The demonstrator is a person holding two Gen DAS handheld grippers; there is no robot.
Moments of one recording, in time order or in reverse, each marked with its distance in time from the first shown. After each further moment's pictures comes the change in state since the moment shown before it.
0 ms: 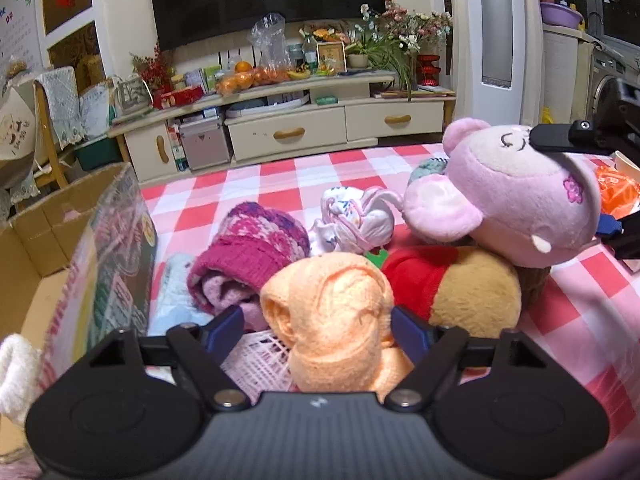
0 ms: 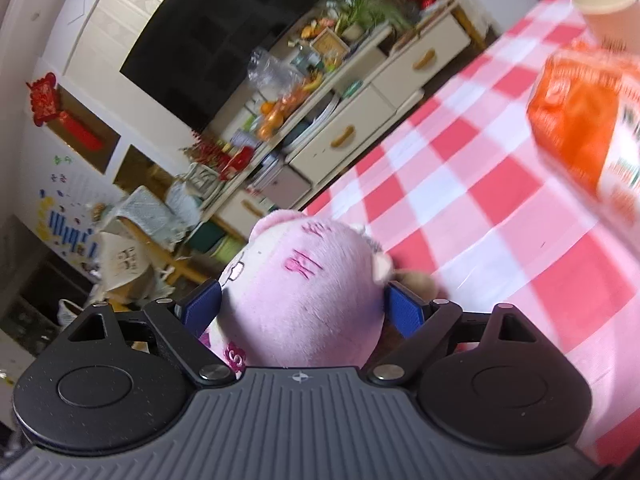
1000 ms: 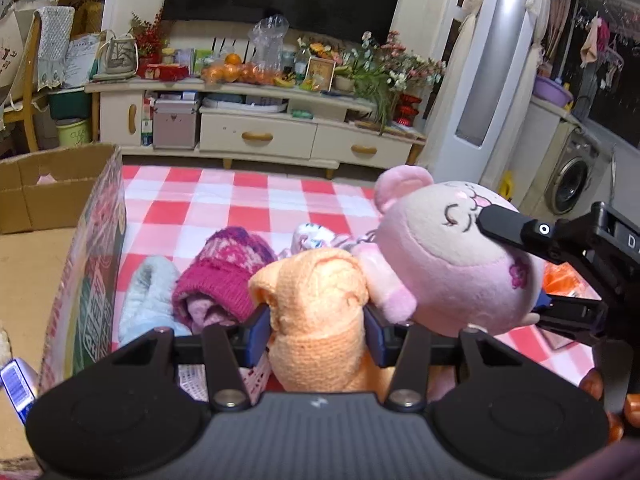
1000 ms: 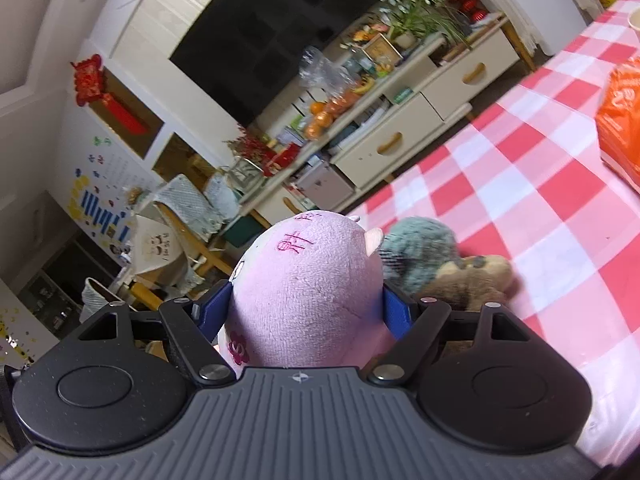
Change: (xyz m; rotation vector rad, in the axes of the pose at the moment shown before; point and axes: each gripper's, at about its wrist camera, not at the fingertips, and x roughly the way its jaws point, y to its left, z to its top) left arm -0.018 0.037 0.019 -0.221 -0.040 -0.220; right arm -0.007 0.031 -0.009 -0.113 -0.025 0.102
